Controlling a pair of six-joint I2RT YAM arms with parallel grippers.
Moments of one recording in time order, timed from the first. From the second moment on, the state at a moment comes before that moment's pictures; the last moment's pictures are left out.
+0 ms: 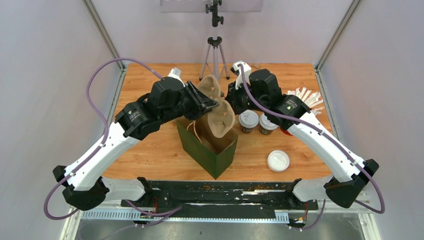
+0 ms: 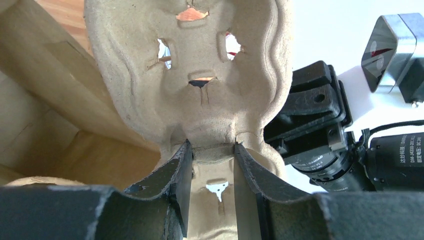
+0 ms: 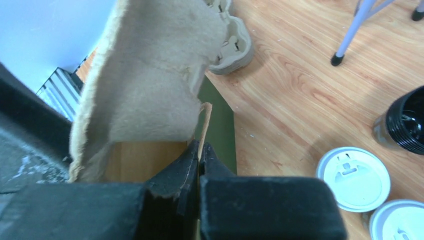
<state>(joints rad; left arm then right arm) -0.87 1.21 1.56 -0.81 -0.10 -1.28 0.74 1.34 1.52 -0.64 -0.17 0.26</state>
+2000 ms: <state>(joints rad) -0.99 1.30 1.63 -1.04 -0.35 -1.45 0.73 1.26 1.45 -0.57 0.00 0.24</state>
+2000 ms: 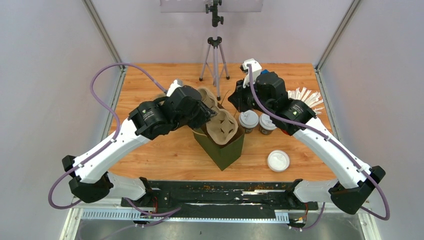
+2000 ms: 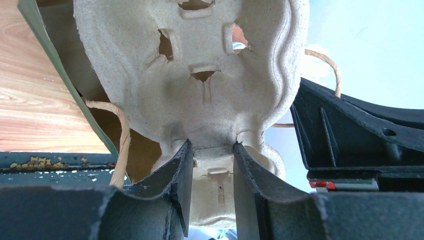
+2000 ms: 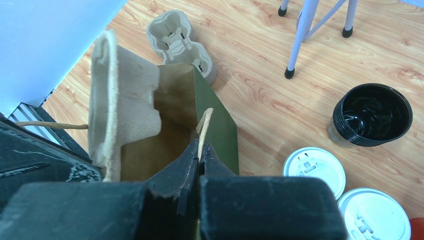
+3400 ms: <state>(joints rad) -1.00 1.53 1.78 -1.30 -0.42 -1.48 0.73 1.26 1.42 -0.52 0.03 0.15</state>
